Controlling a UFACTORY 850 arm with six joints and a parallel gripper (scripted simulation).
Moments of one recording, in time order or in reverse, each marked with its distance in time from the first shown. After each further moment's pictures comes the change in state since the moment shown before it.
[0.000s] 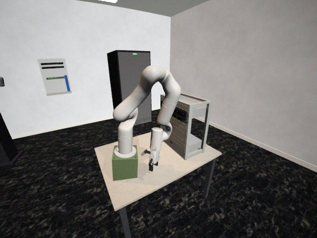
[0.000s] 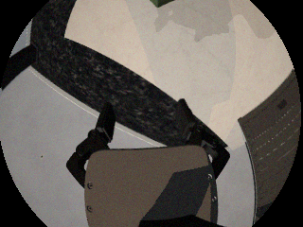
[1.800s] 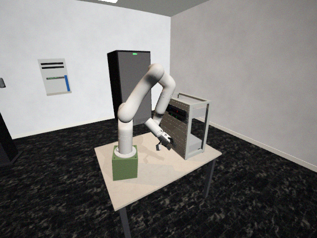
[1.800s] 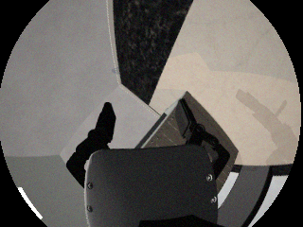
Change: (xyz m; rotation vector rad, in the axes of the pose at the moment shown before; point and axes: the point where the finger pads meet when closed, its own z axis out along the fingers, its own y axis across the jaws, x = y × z) arm -0.085 0.175 -0.126 0.301 -0.864 -1.113
